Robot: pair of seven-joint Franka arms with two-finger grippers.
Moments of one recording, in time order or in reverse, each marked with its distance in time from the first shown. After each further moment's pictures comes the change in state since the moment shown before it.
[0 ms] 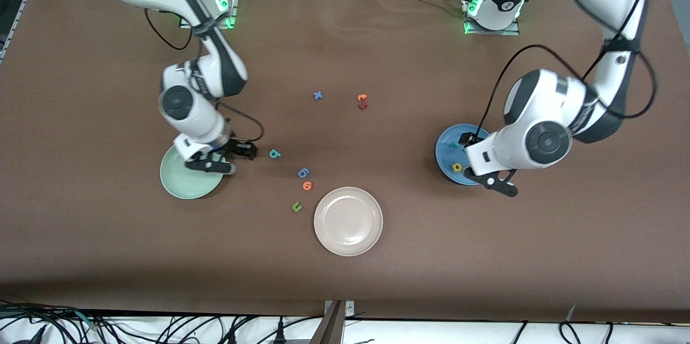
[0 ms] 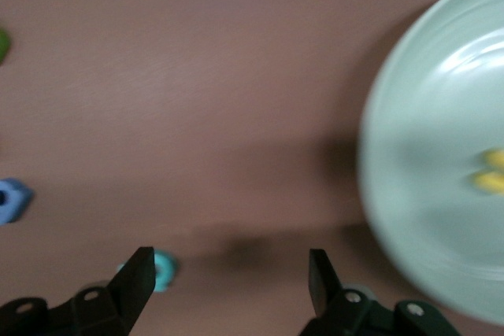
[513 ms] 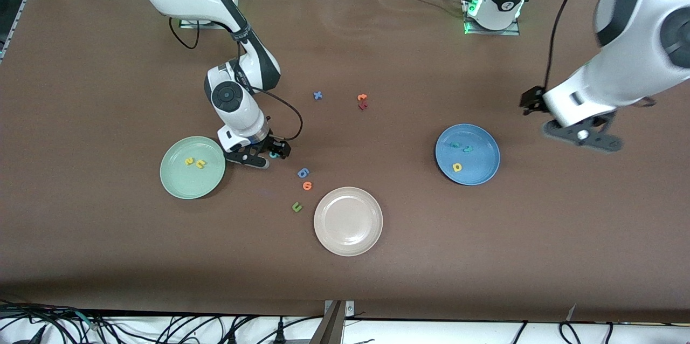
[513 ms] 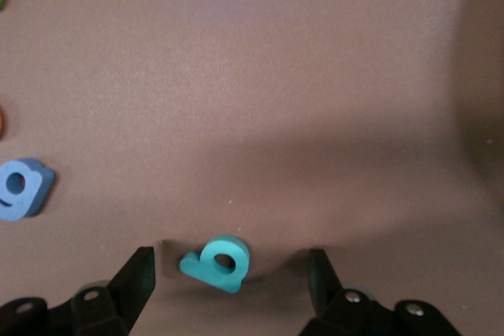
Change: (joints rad) left arm 0.076 -0.289 0.059 0.005 -0.029 -0.146 0.000; right arm 0.075 0.078 -0.009 0.005 0.000 0.096 0.139
